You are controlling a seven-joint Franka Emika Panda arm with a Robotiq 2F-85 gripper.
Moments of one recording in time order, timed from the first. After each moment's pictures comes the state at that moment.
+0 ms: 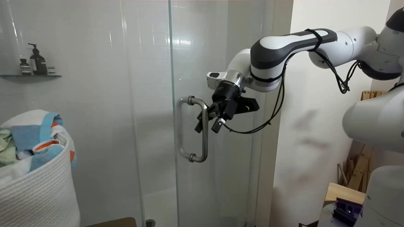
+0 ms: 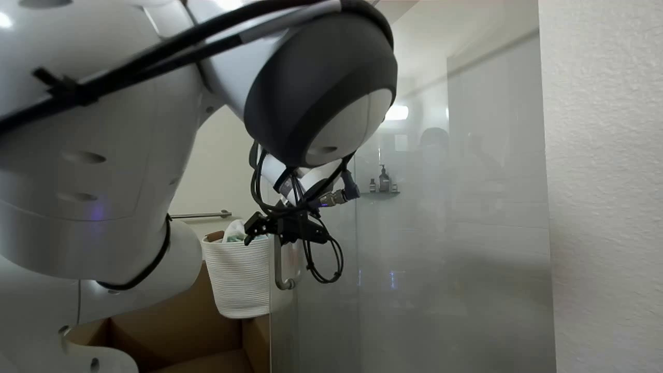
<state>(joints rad) -1.74 0.99 1.87 -2.57 -0.17 2.37 -0.84</state>
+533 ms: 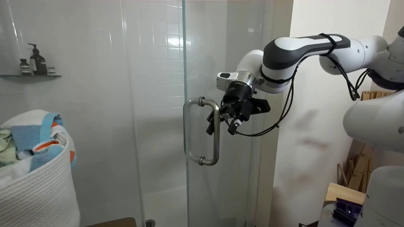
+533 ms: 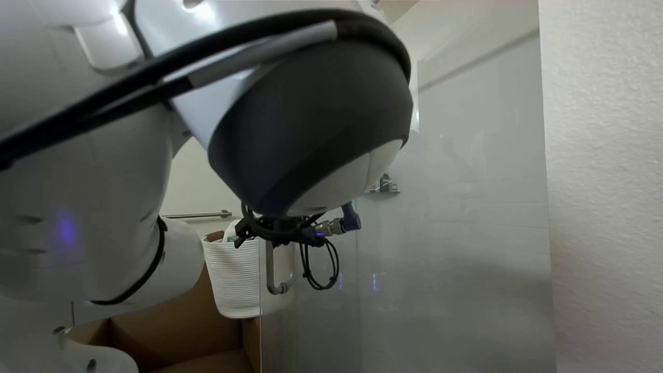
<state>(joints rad) -1.84 1.11 1.89 -2.64 -0.24 2.28 -0.84</state>
